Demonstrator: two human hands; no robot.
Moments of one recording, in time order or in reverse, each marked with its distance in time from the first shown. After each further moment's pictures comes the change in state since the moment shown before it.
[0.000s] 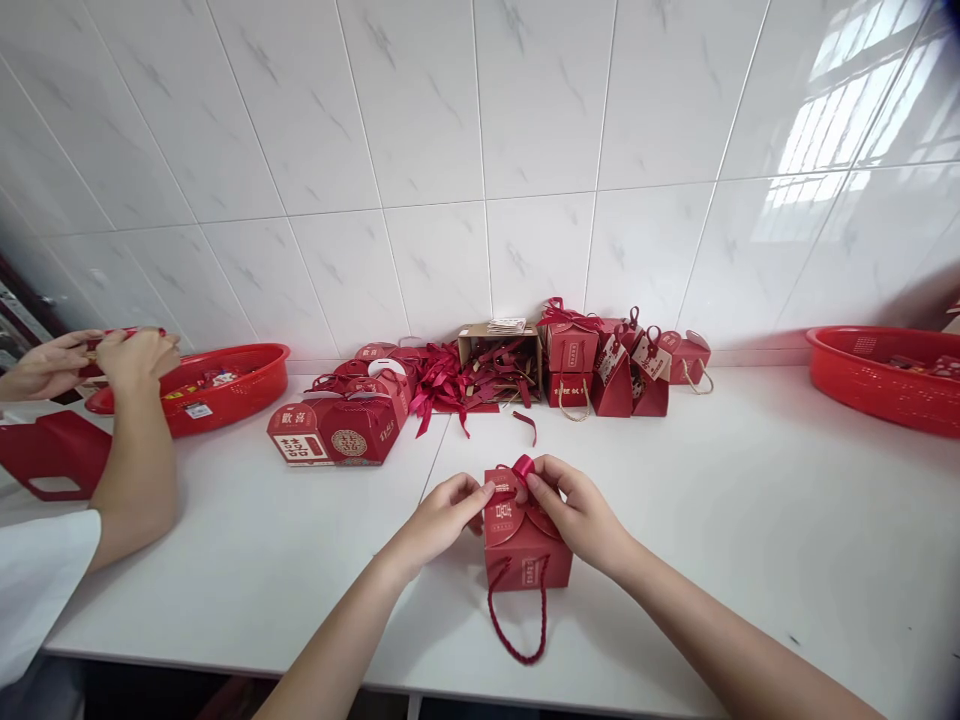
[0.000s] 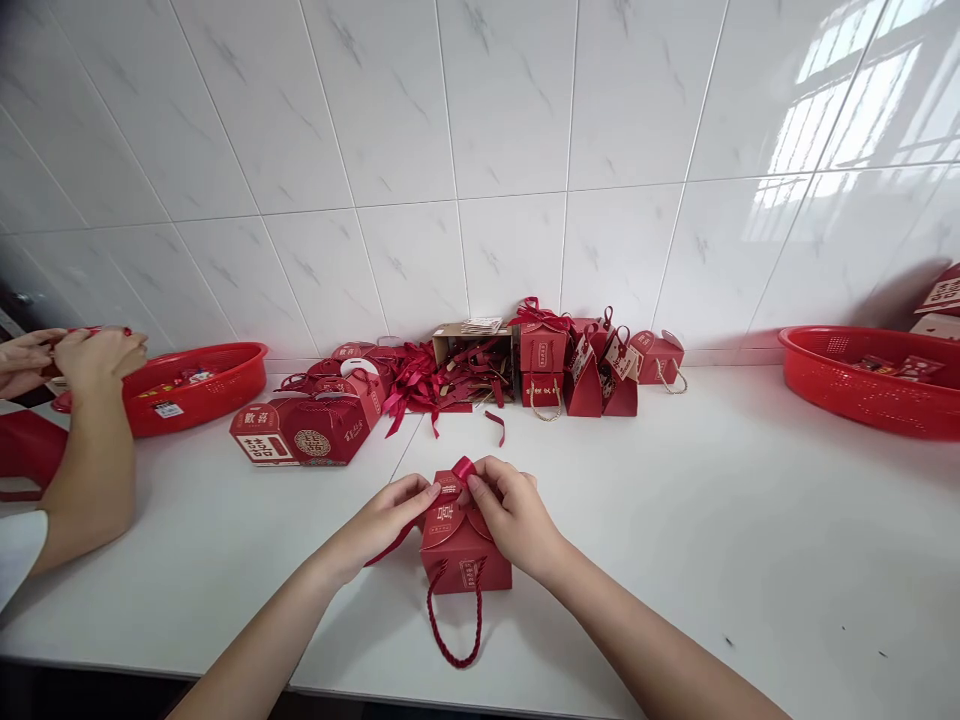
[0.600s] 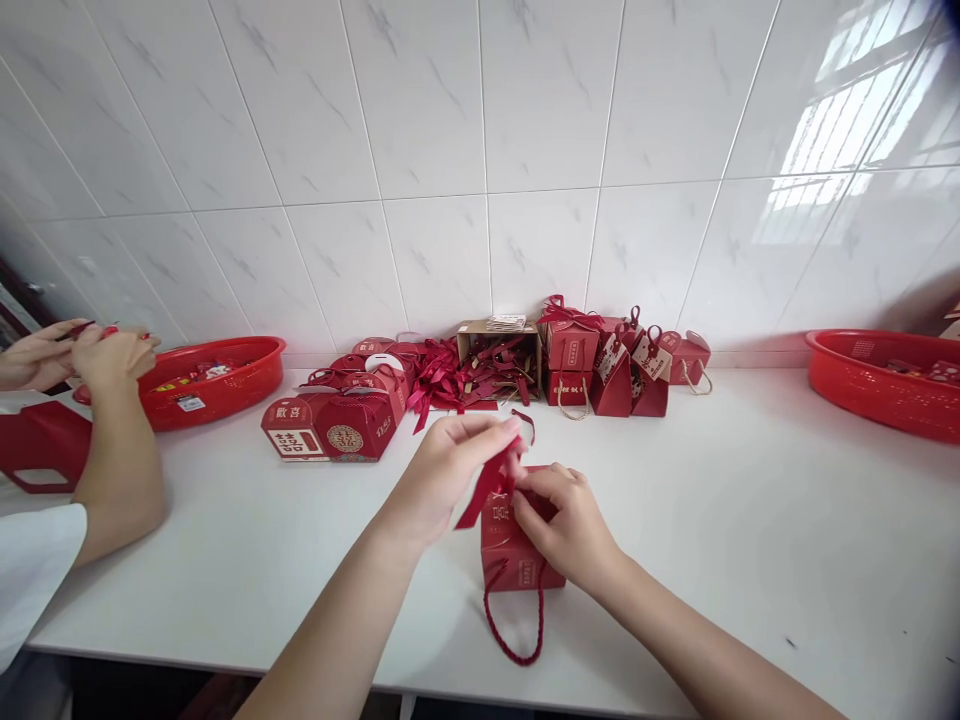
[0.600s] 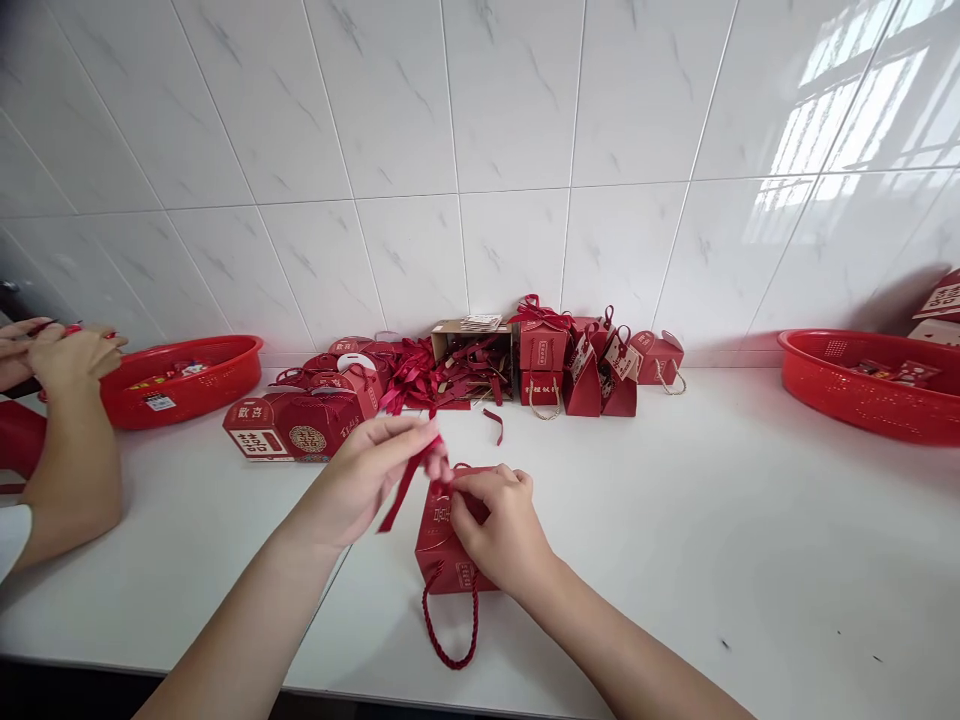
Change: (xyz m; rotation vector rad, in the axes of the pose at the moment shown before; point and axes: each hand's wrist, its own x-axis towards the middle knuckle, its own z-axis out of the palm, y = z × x) left_hand -0.008 0.087 0.003 -0.370 -0.054 0.266; right_hand -0.007 -0.004 0.015 -0.380 0.144 -0.116
